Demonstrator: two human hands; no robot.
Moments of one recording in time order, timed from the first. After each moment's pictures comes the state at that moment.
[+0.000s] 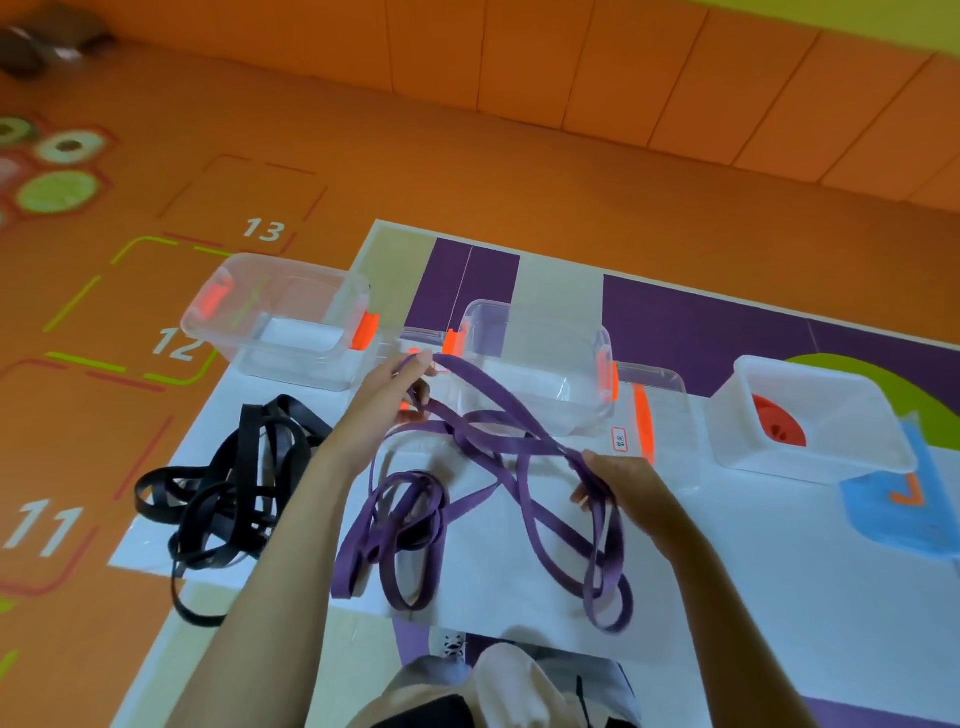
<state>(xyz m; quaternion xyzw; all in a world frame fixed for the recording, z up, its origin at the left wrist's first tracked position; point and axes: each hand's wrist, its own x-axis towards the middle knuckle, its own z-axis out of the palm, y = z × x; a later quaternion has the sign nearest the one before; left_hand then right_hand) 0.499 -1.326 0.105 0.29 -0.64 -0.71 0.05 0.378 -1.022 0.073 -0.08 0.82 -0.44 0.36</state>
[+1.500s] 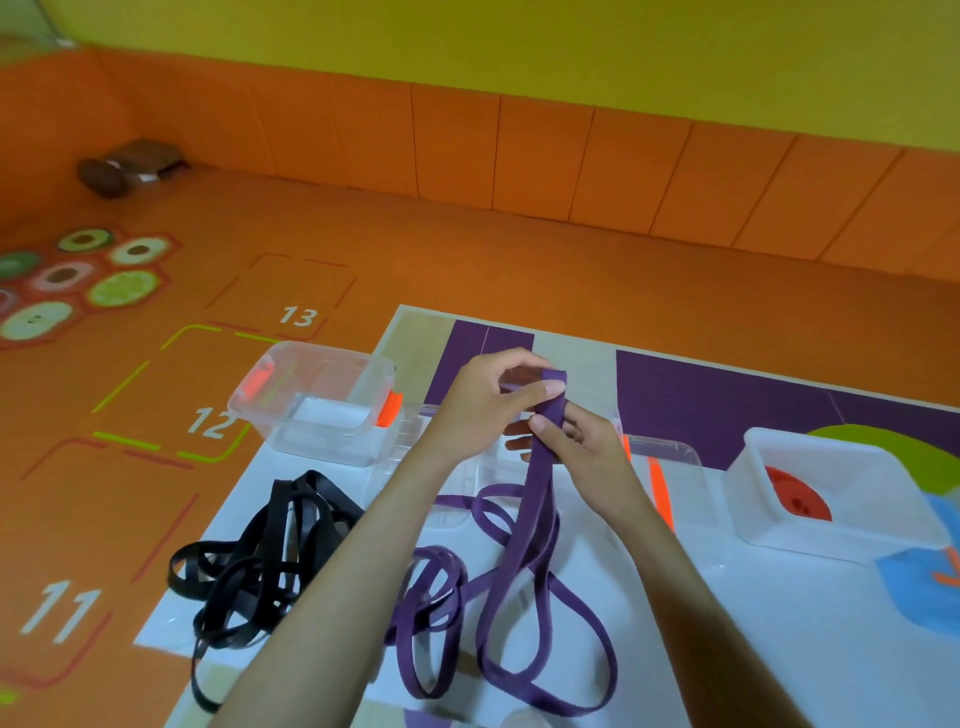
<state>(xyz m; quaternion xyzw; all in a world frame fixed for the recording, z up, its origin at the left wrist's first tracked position) 0.439 -1.279 0.218 0.08 -0.80 -0.58 0.16 0.388 -1.120 0.191 -0.26 0.69 -0.63 0.23</state>
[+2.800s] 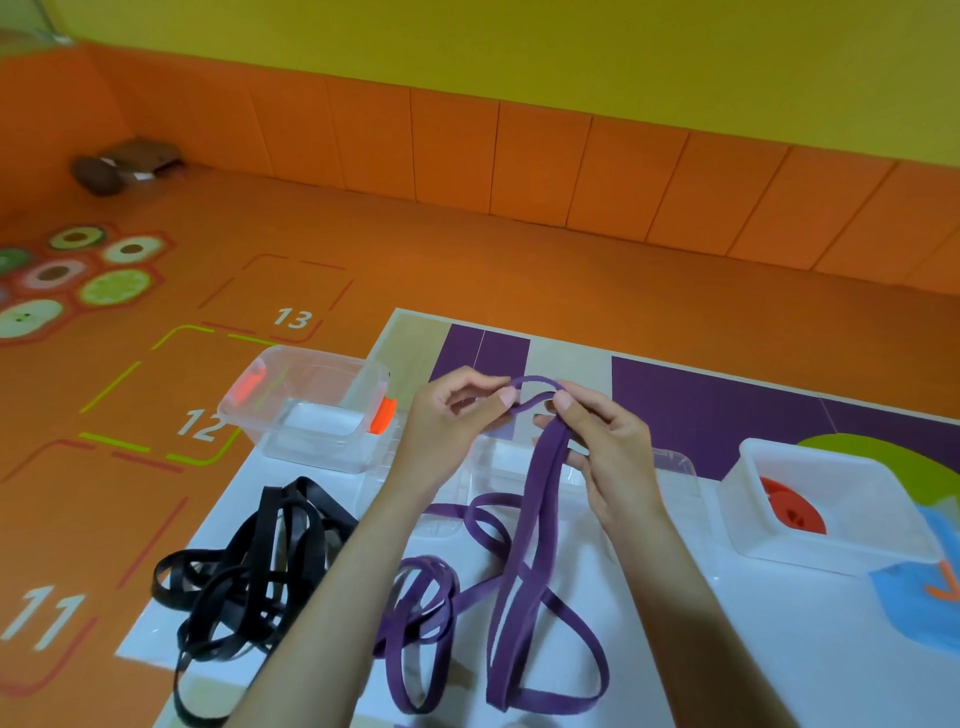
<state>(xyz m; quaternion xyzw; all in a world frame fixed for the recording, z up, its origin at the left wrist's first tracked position) 0.464 -1.283 0.203 0.14 -0.65 -0.71 0.23 0.377 -1.122 0.203 -0.07 0.61 -0.77 0.20</state>
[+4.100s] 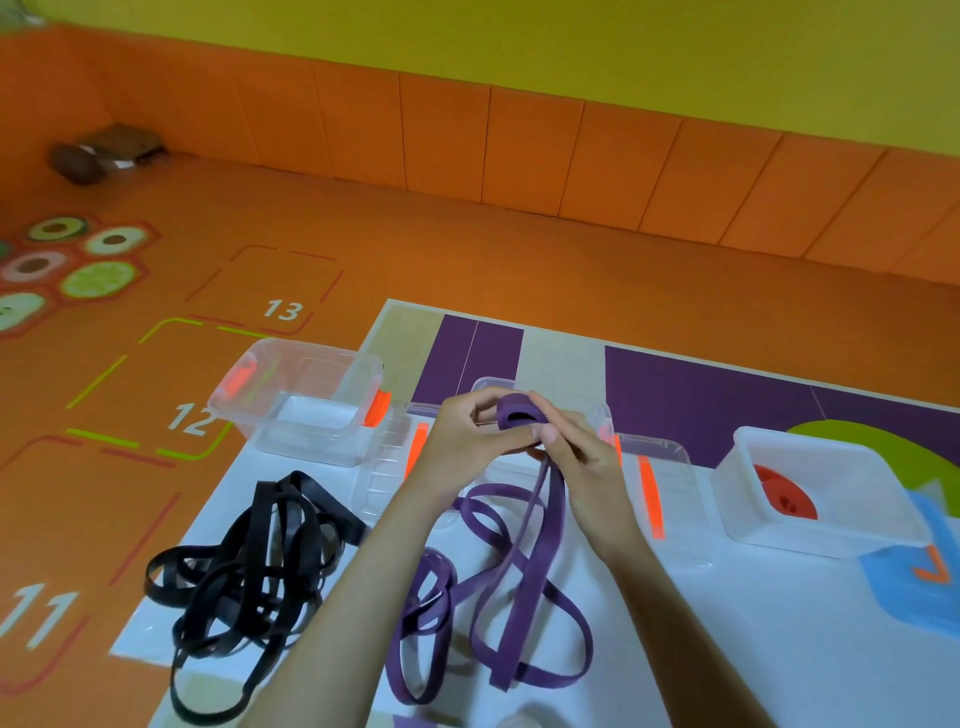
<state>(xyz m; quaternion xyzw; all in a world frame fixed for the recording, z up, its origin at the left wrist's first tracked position) 0.456 -1.271 0.180 0.12 -0.67 -0.72 0.14 0.397 -1.114 0.171 -0.25 0.71 -0.64 0.17</state>
